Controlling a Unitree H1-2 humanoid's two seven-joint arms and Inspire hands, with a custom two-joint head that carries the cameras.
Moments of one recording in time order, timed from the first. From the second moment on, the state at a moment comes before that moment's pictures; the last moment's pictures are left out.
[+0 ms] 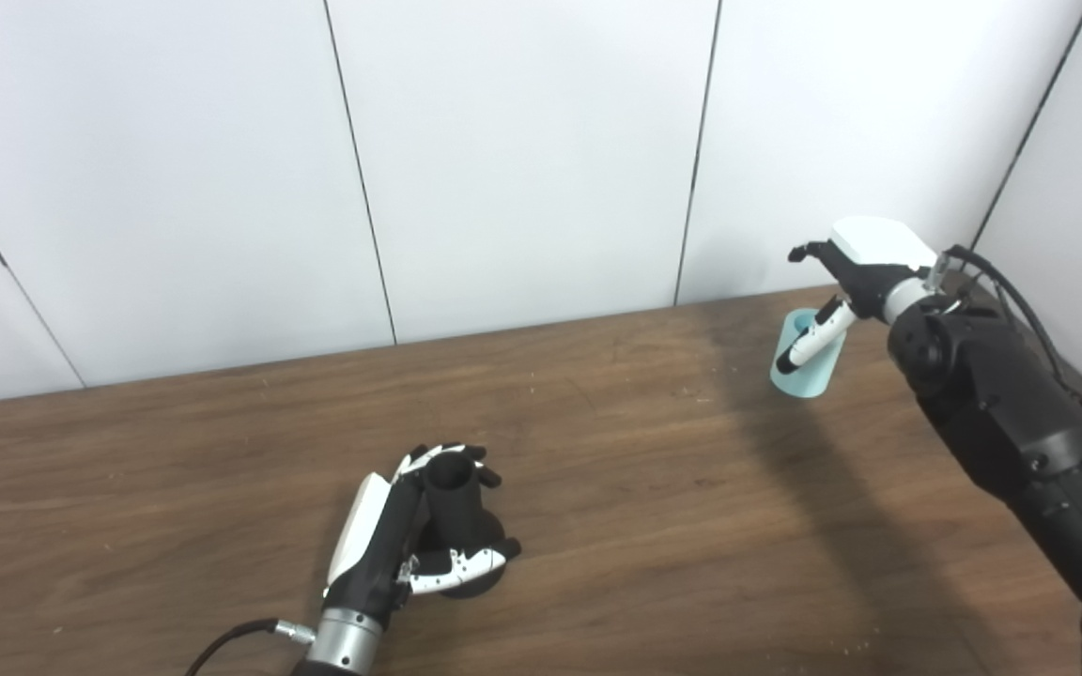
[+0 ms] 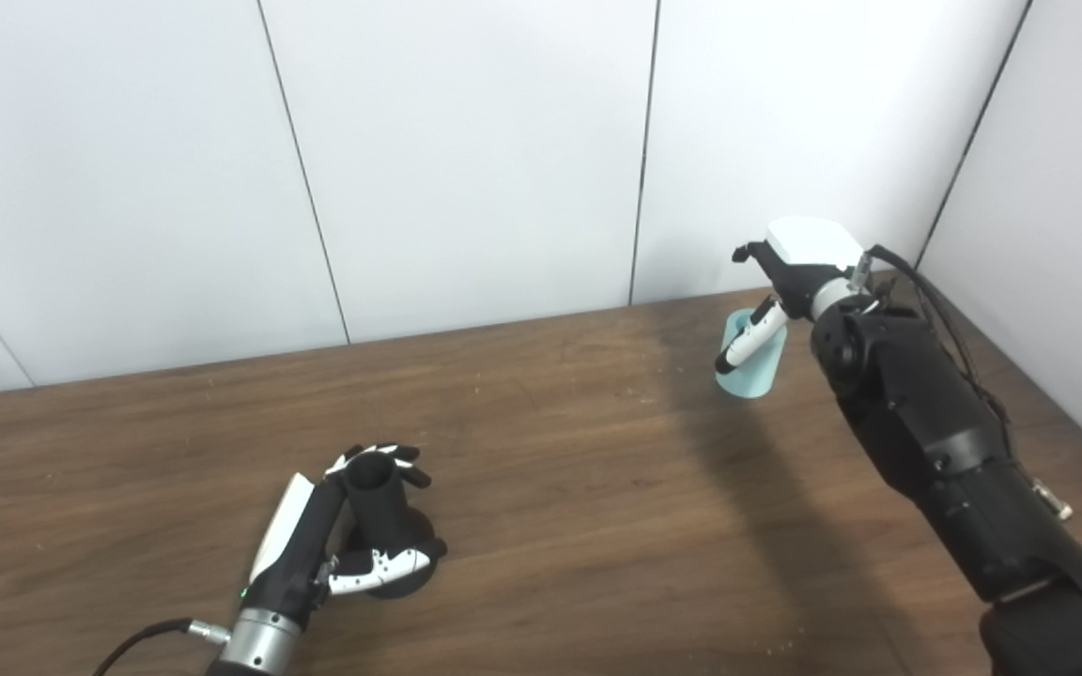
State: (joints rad) left arm -0.19 0.07 -0.31 0.13 0.42 -0.16 0.06; right arm -0.64 -0.66 0.20 0.29 -0.85 0.35 0.32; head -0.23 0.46
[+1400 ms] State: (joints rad) left arm -0.19 0.07 -0.31 0.13 0.43 -0.16 0.06; right arm -0.70 -0.67 0.32 0.44 -0.90 0.33 0.30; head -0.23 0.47
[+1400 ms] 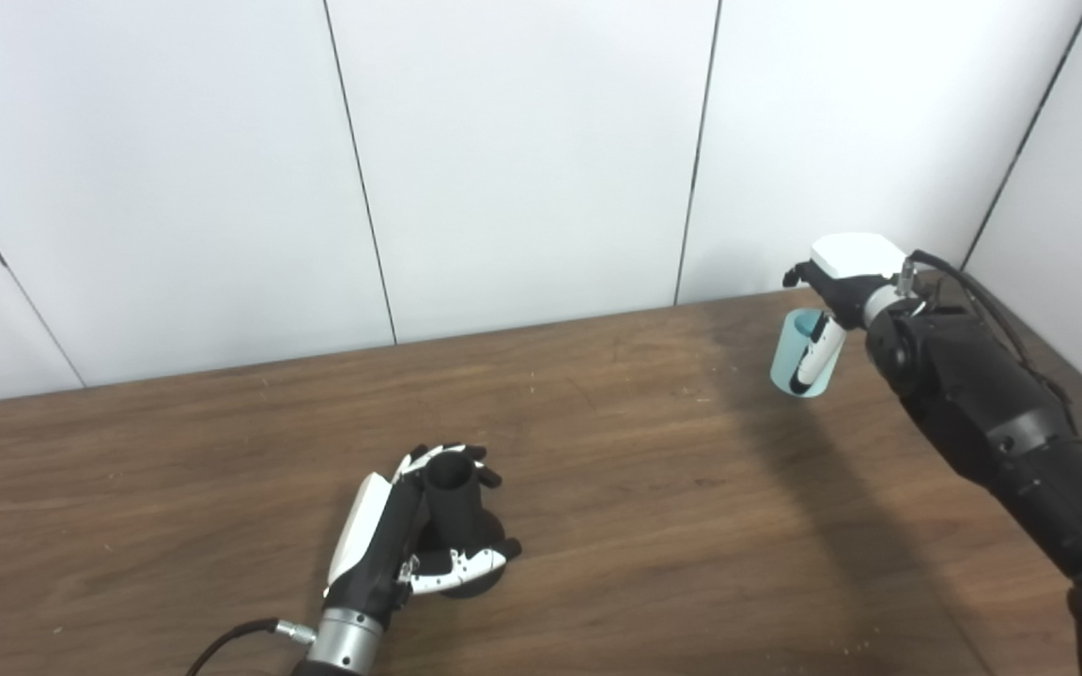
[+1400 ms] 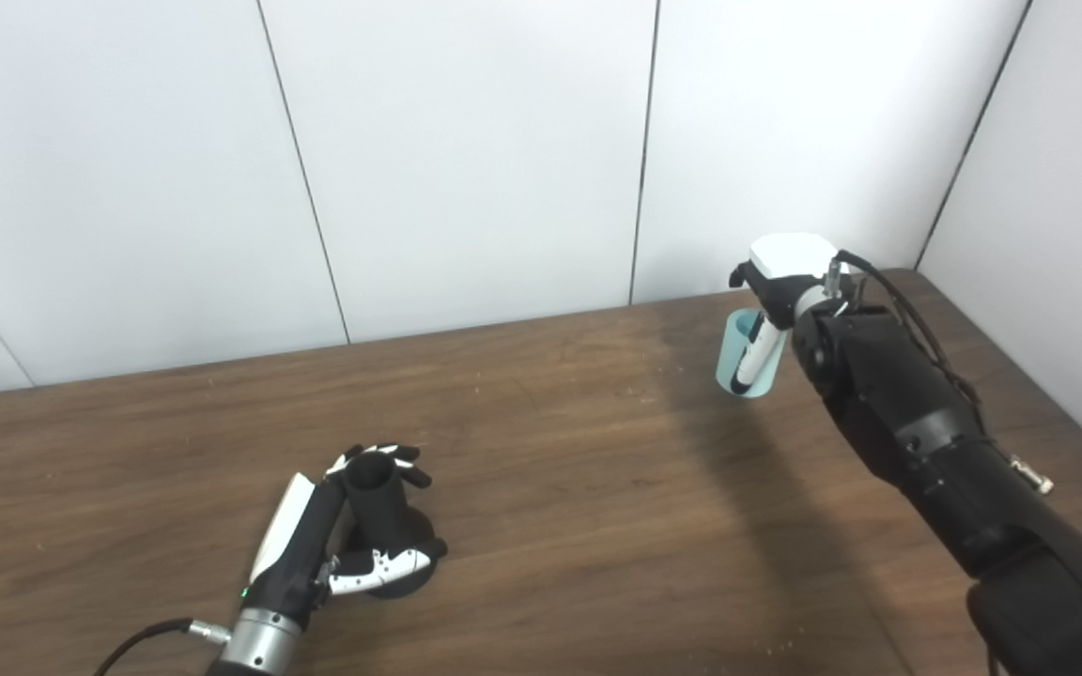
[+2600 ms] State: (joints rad) left arm -0.19 0.07 -0.31 0.12 0.43 -0.16 0.06; right arm -0.71 -0.67 0.33 0.47 -0.86 0.26 0.30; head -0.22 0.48
